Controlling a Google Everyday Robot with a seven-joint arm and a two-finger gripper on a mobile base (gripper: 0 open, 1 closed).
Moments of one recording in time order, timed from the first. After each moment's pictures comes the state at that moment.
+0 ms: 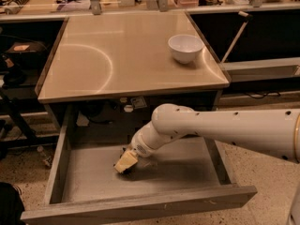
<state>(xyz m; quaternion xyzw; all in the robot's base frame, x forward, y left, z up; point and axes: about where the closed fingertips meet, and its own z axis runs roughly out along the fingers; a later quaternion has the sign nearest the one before) 0.507 0.074 0.596 -0.49 0.81 0.24 0.19</state>
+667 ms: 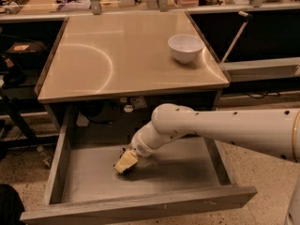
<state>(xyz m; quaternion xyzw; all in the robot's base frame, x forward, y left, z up) 0.508 0.075 0.593 -0.49 0.81 0.24 0.19</state>
